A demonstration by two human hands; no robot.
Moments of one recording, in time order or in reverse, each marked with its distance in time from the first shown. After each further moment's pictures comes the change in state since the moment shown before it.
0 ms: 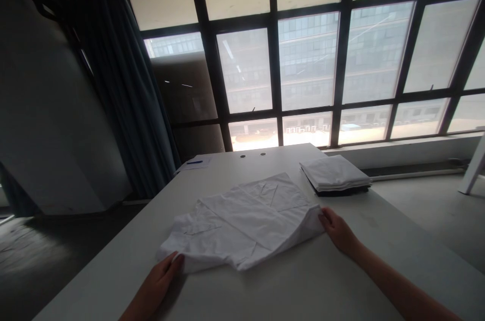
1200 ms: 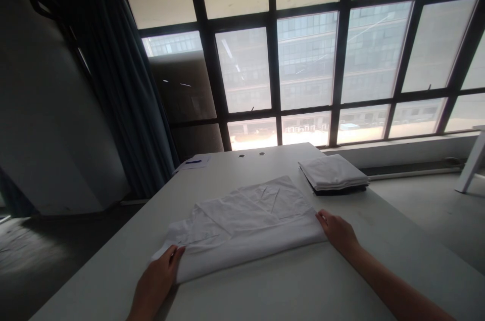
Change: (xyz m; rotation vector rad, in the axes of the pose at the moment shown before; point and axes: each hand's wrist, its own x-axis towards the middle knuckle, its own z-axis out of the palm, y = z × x) left_hand 0.010 0.010 0.002 0.489 0.119 -0.135; right_hand 0.000 -0.001 0.006 -0.805 0.002 0.162
